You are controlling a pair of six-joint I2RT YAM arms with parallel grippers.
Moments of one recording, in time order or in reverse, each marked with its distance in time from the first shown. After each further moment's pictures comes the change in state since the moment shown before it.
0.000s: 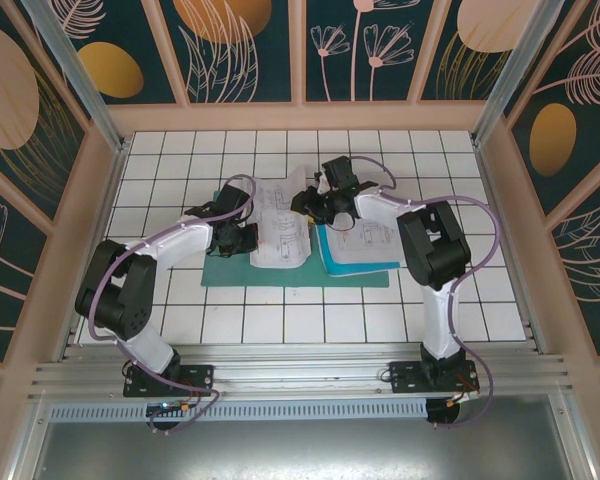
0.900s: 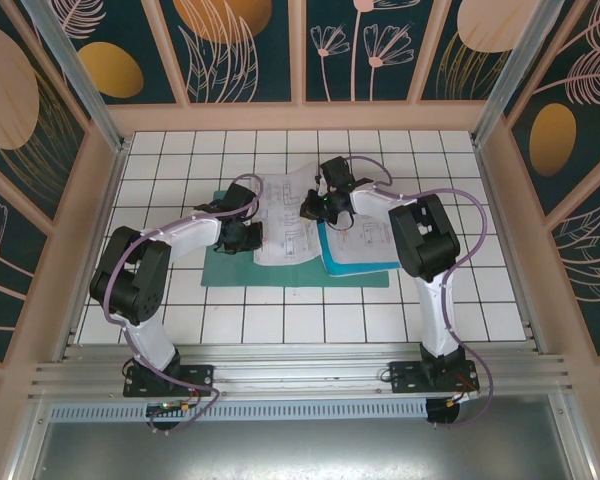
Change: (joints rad) left arm 0.000 0.109 0.049 0.037 -0.001 0.011; right arm -0.016 0.092 0.082 -0.097 0.085 -0.112
